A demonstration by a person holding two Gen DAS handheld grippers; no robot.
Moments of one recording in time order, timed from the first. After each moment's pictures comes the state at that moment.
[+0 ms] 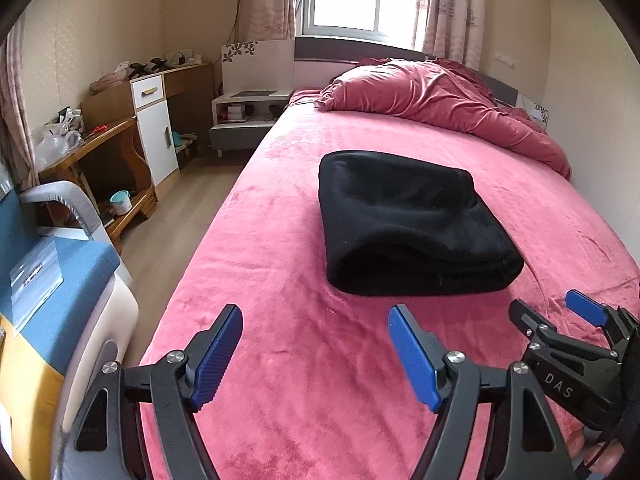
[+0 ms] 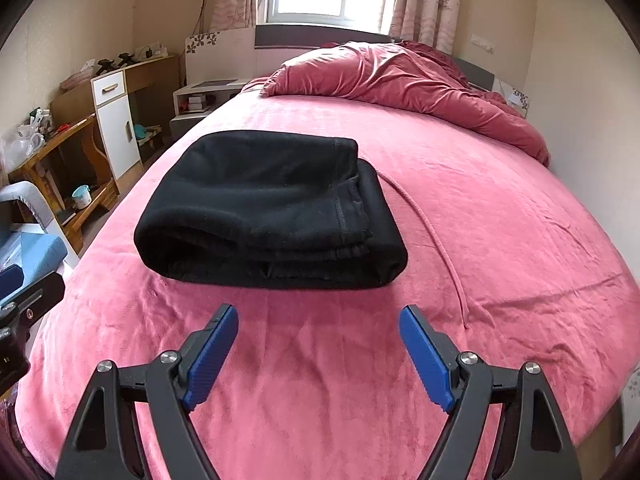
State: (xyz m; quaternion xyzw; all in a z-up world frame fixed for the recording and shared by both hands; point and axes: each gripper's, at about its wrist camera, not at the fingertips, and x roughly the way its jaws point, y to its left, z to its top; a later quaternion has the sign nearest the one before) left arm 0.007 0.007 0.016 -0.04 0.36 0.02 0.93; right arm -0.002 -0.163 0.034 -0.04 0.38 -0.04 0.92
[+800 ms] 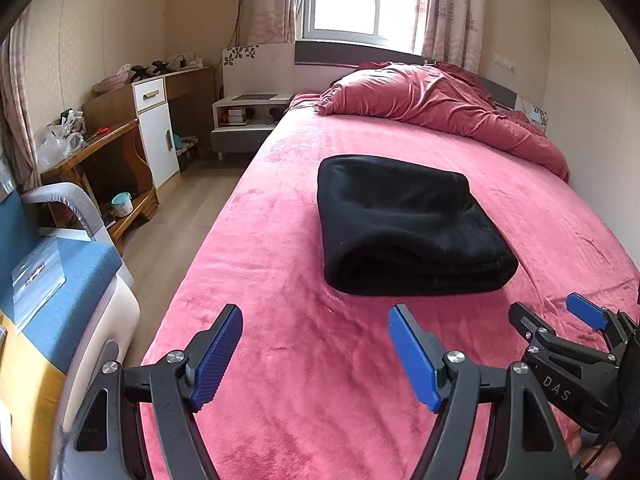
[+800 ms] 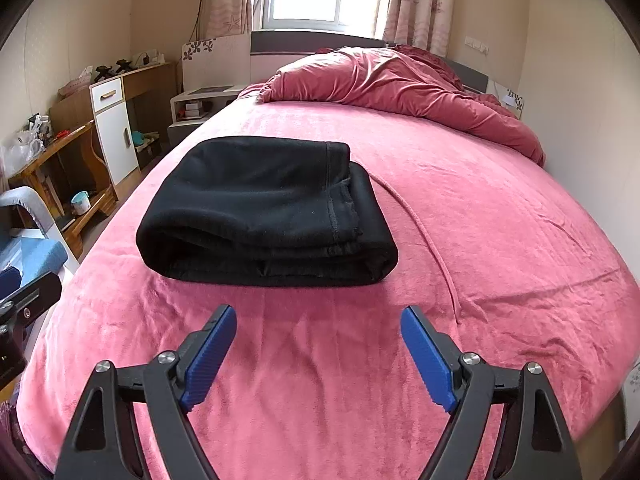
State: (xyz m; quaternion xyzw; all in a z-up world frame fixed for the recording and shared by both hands) left arm 0.000 0.002 0.022 -0.03 0.36 0.02 0.93; right arm -0.013 -0.169 0.038 -0.04 0.38 -0.05 0.93
